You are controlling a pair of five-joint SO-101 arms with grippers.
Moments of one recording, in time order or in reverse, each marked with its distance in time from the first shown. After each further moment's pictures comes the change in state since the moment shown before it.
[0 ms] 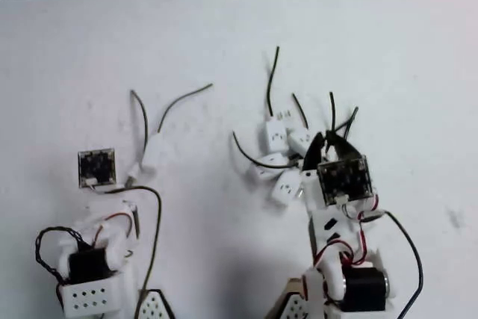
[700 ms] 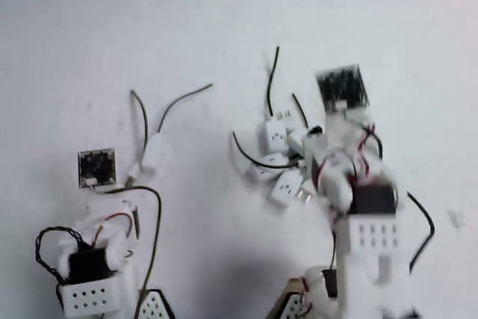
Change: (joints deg) left arm 0.0 0.0 0.0 0.0 0.0; right arm 1.5 54.6 -31.1 8.7 -5.2
